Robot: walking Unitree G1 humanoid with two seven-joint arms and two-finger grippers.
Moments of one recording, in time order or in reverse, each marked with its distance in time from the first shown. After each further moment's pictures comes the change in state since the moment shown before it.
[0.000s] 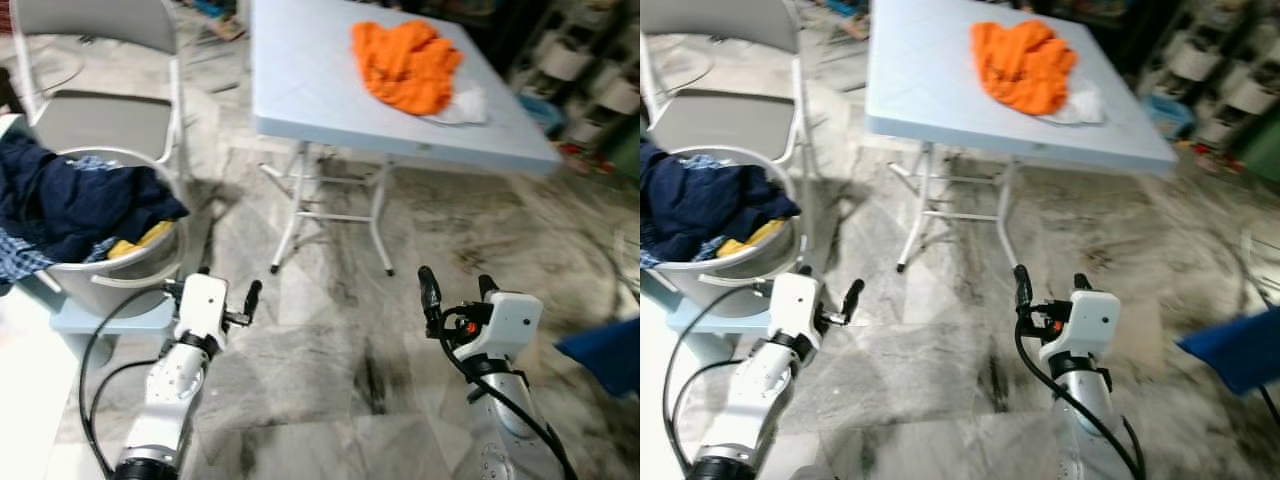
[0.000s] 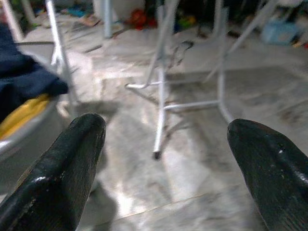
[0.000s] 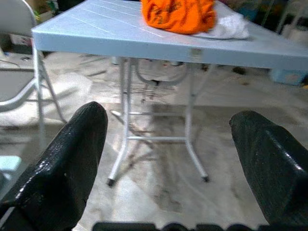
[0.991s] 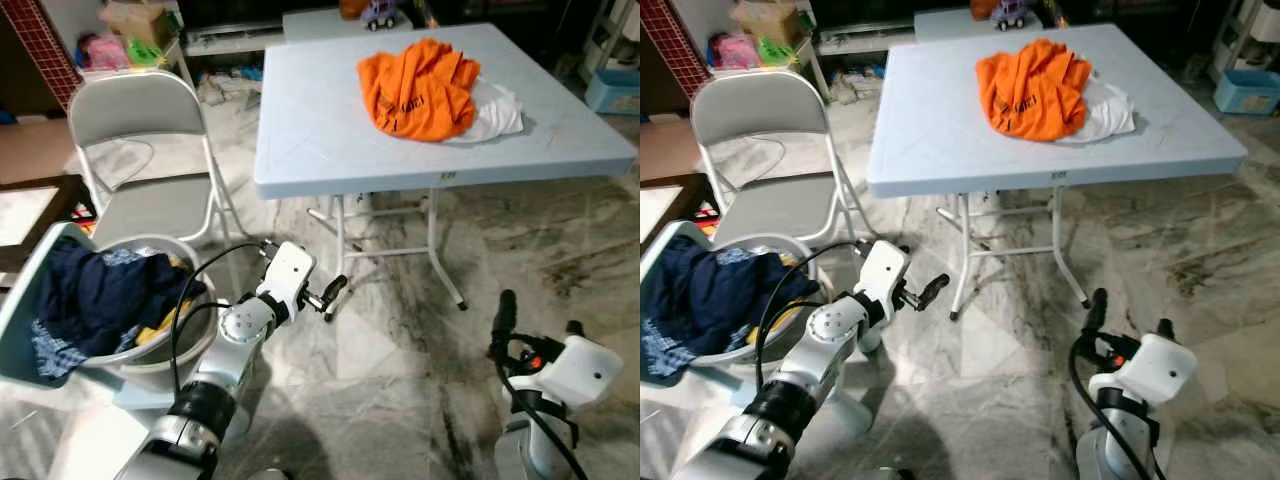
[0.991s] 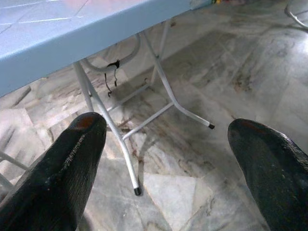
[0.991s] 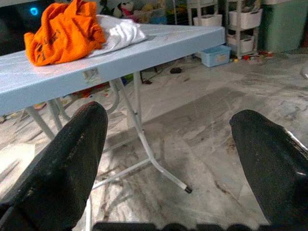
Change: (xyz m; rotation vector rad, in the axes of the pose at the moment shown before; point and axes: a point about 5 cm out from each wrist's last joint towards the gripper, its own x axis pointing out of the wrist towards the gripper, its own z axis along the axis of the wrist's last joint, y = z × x) left arm 0.060 -0.079 0.035 0.043 0.003 -0.461; right arm -0.039 -0.049 -0.007 -0.003 -0.097 -0.425
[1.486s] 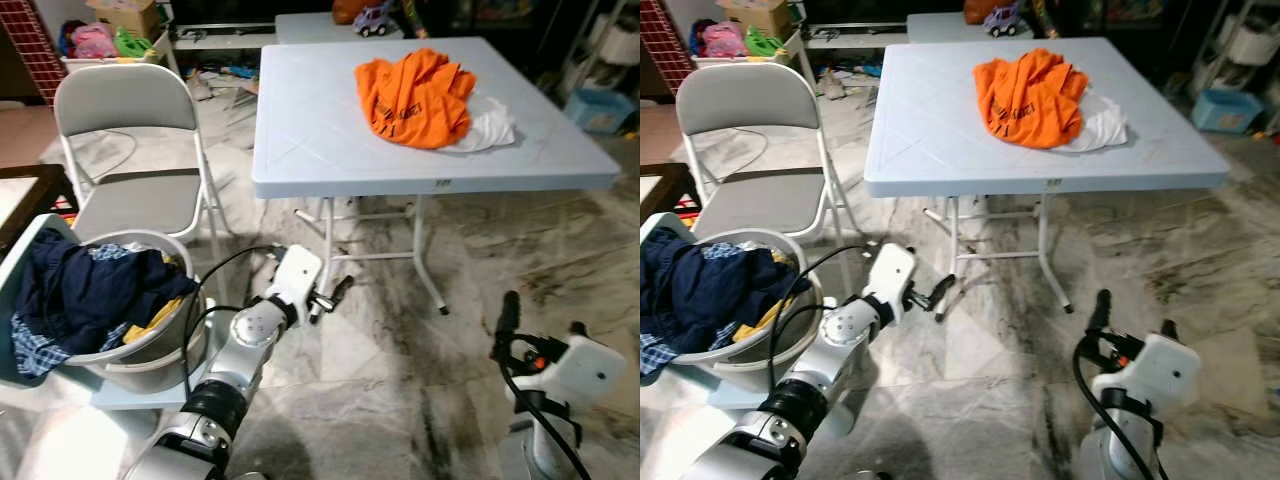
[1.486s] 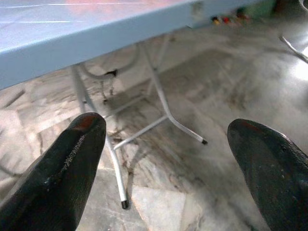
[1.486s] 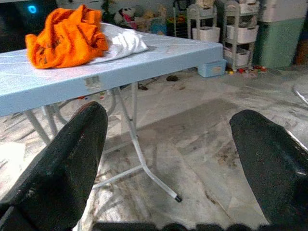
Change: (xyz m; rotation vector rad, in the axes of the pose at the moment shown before) left arm -0.001 -0.003 -0.010 -0.056 -0.010 0.080; right arm 0.002 0.001 -0.001 -0.014 0.020 0.043
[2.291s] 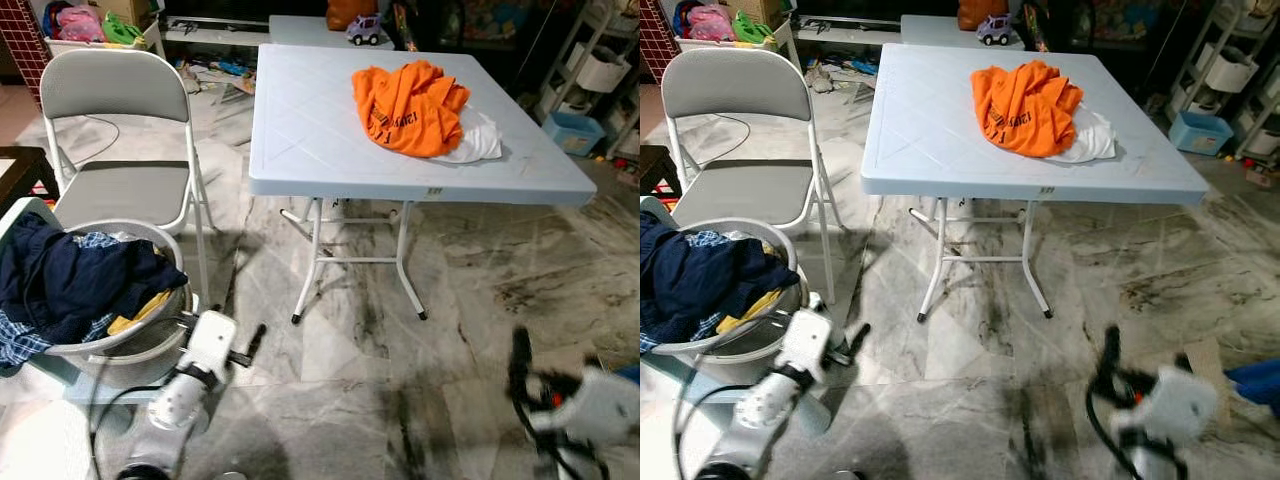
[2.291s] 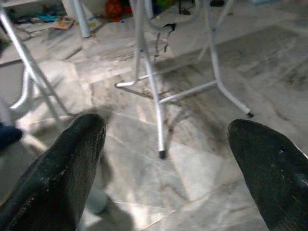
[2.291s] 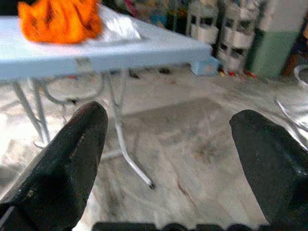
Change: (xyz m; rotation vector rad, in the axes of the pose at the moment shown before) left arm -0.088 0.033 -0.082 0.043 0.129 0.221; right arm -0.022 -0.024 0.003 -0.074 0.064 0.013
